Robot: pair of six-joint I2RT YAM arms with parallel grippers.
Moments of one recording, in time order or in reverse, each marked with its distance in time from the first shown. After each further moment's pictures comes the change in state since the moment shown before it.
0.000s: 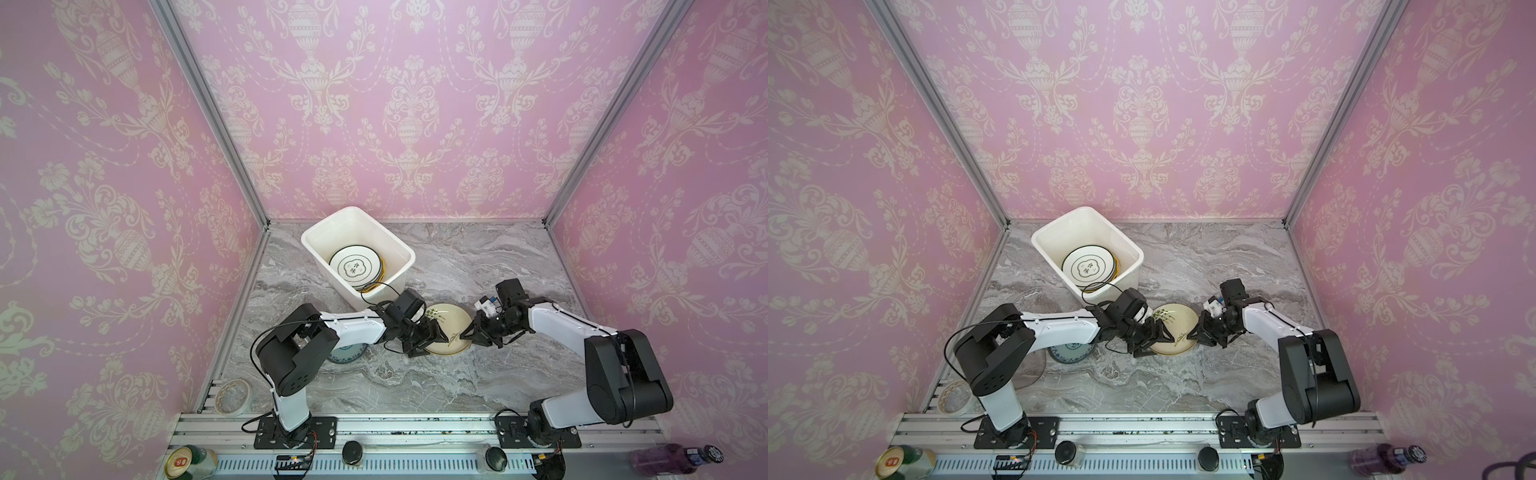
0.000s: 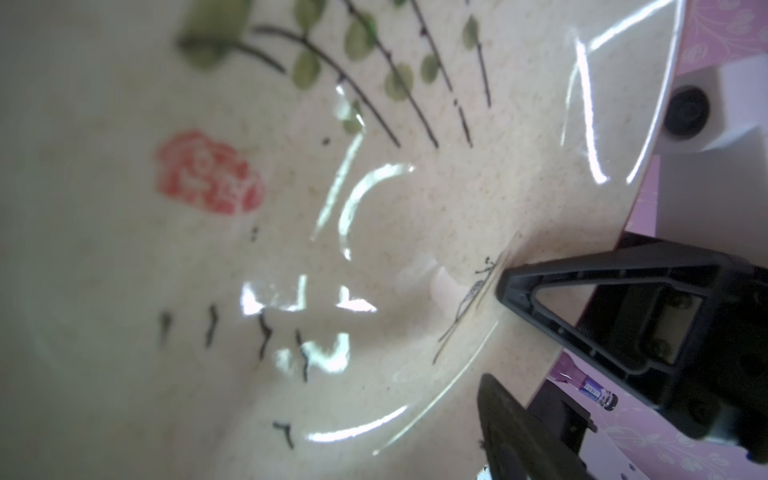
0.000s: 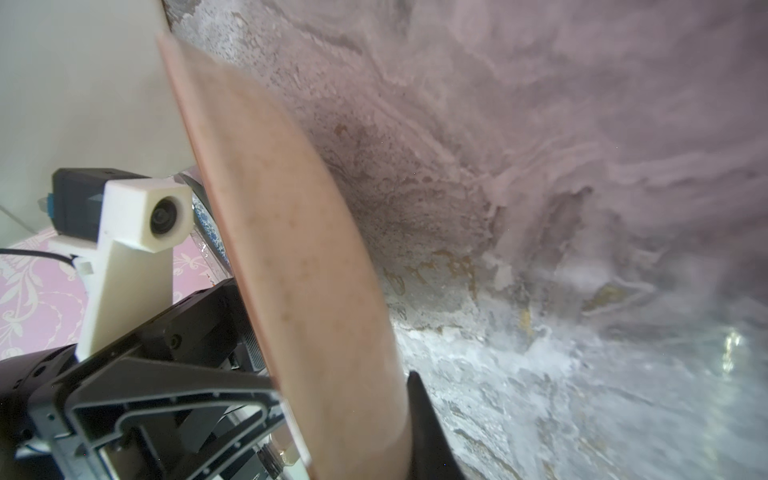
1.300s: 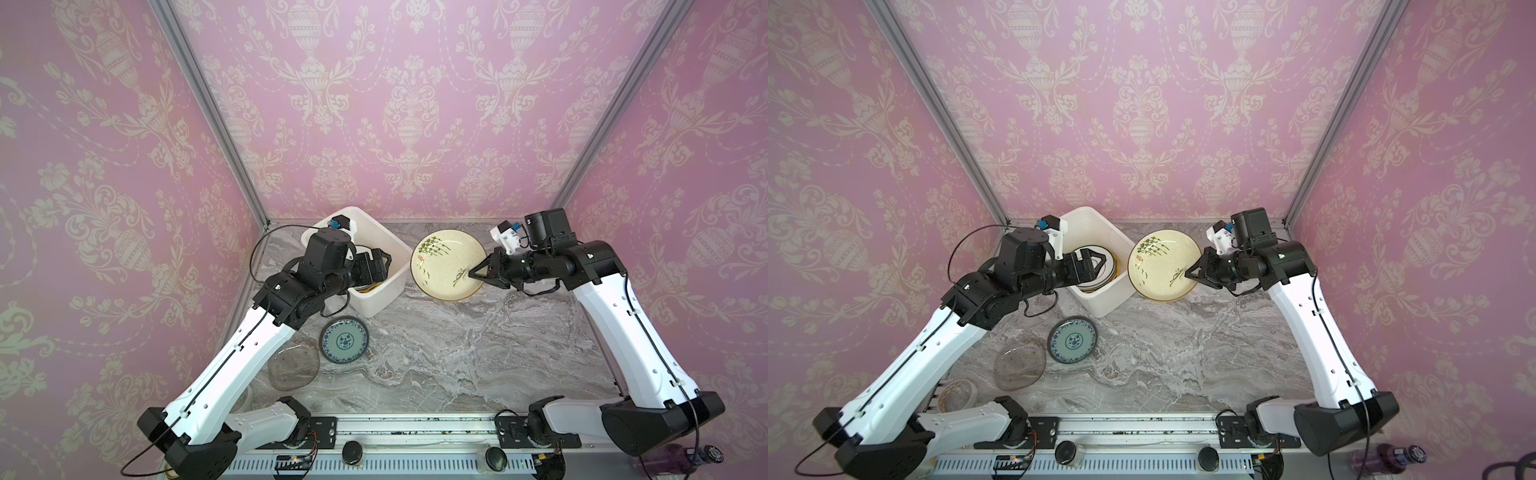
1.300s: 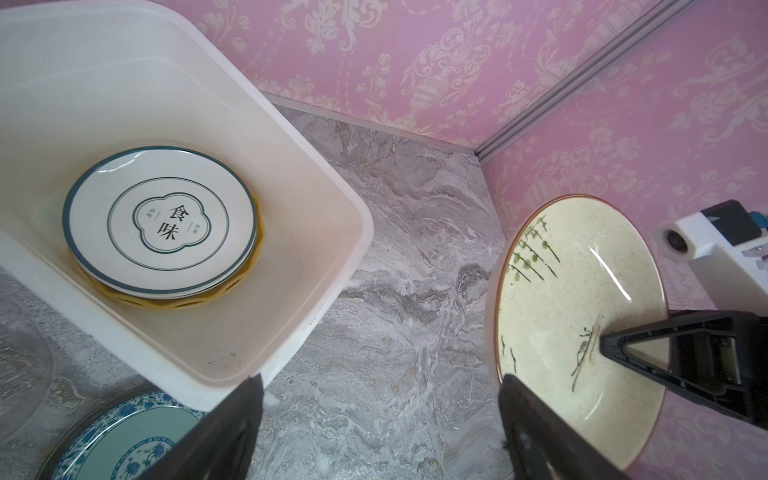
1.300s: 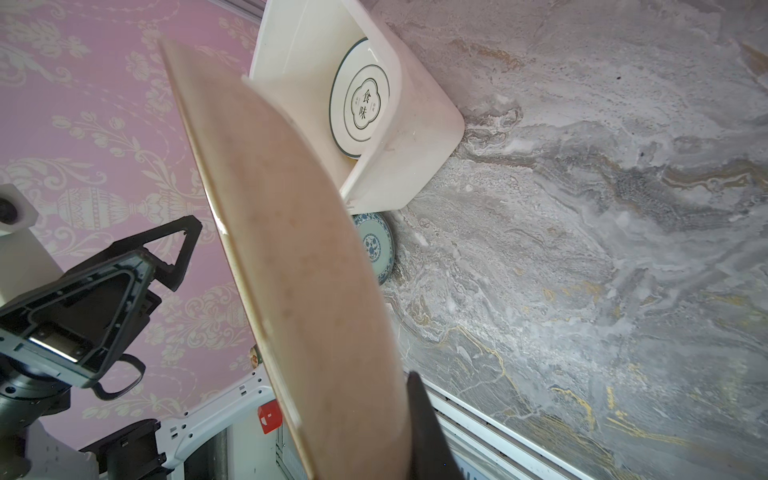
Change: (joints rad) left arm 0.262 -0.598 0.441 -0.676 -0.545 0.537; right arm 0.121 -0.094 0.889 -0.549 0.143 0.036
